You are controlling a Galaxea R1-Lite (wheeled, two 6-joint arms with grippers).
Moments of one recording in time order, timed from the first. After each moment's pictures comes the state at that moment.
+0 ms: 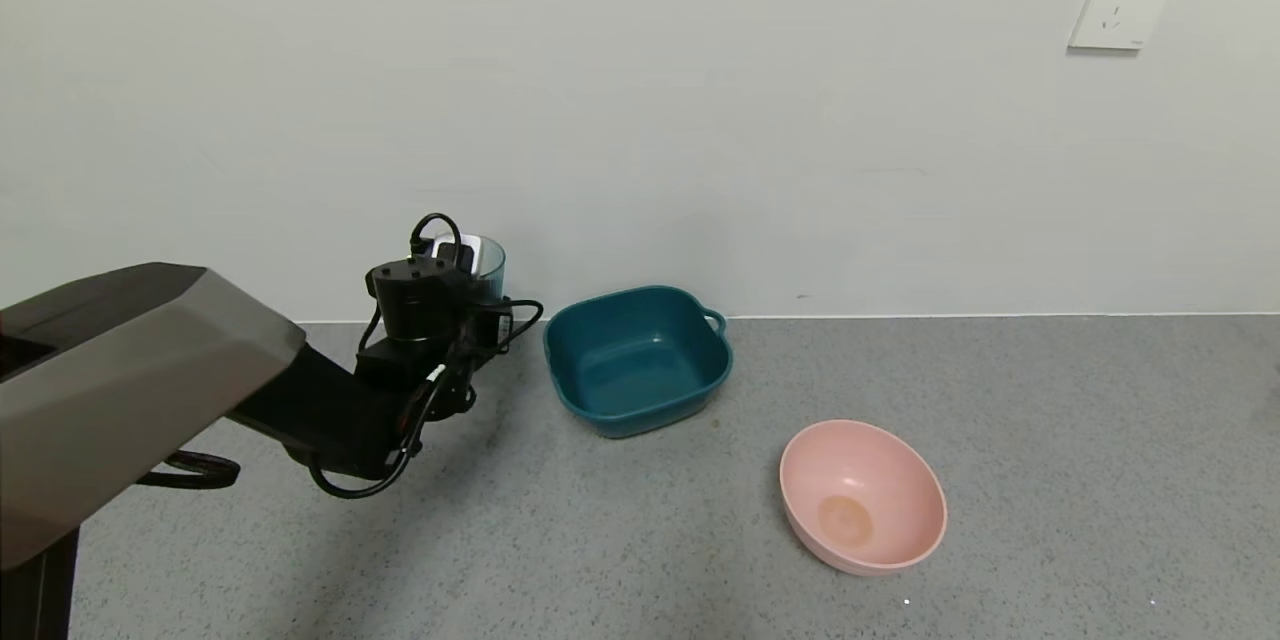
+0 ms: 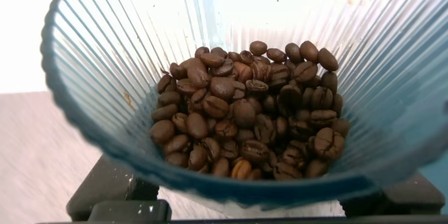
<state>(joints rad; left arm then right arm) -0.24 2.20 -1.07 -1.00 0.46 0.20 0.00 0.00 0.00 0.00 0.00 0.01</state>
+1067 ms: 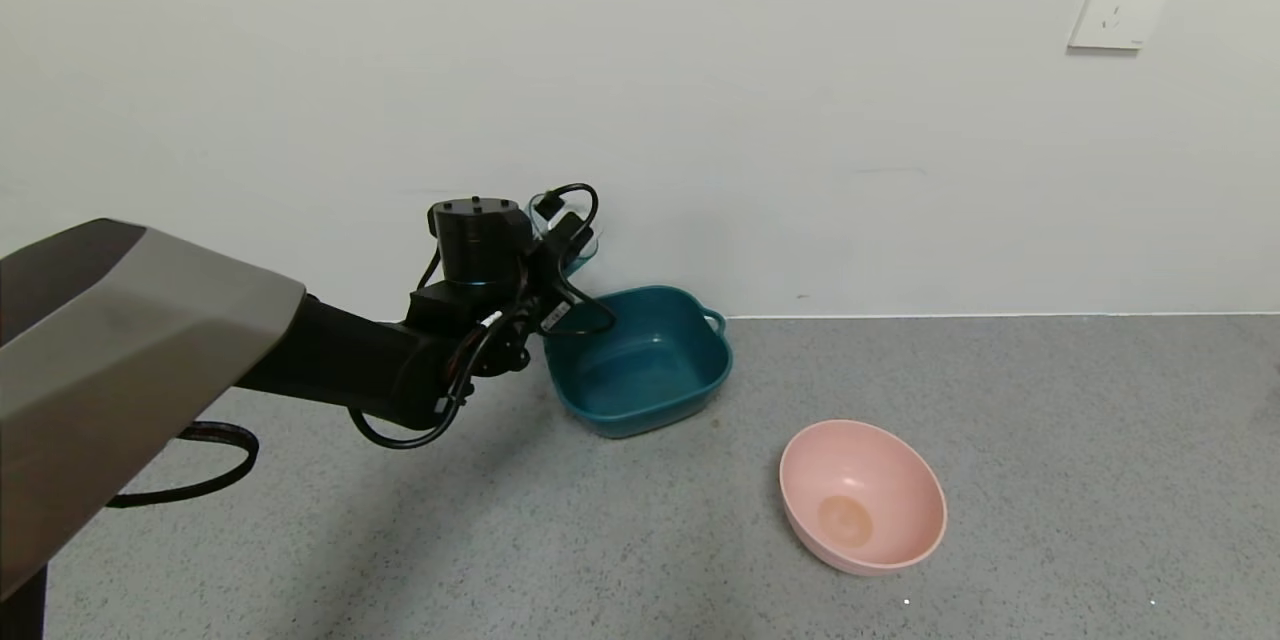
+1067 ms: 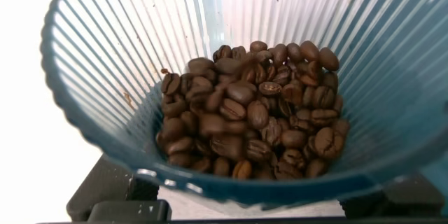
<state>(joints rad) -0.38 2.13 -1.27 -0.73 0.48 0.76 0.00 0.00 0.00 0.00 0.00 0.01</state>
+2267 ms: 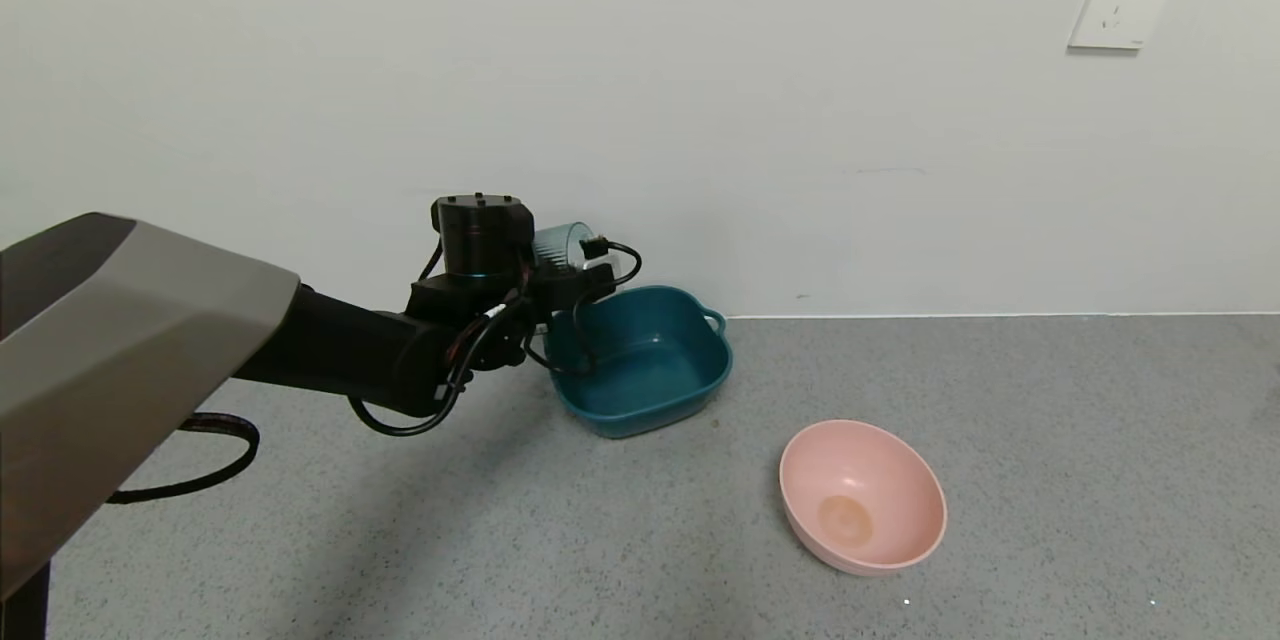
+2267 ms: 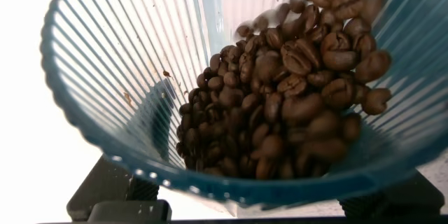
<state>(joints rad) -0.37 2.14 -1.31 -0.64 0.47 1.35 0.00 0.00 0.00 0.00 0.00 0.01</state>
